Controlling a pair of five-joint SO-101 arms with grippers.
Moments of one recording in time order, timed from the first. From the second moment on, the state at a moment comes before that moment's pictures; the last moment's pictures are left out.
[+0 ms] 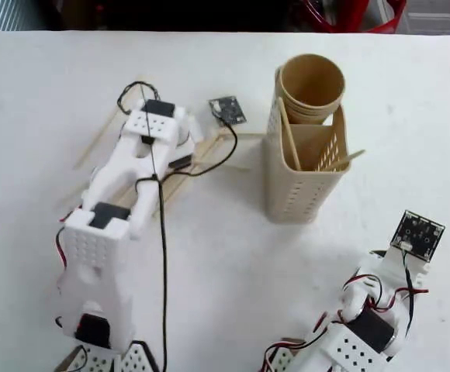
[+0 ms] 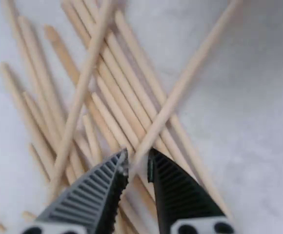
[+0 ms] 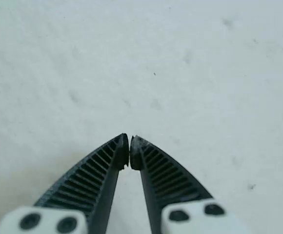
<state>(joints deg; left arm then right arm) 7.1 36.6 -16.4 68.8 -52.8 38.2 -100.7 96.7 54.8 14.6</state>
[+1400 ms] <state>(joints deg) 23.9 8.1 -49.1 101.6 -7.6 38.2 -100.7 96.7 54.8 14.6</state>
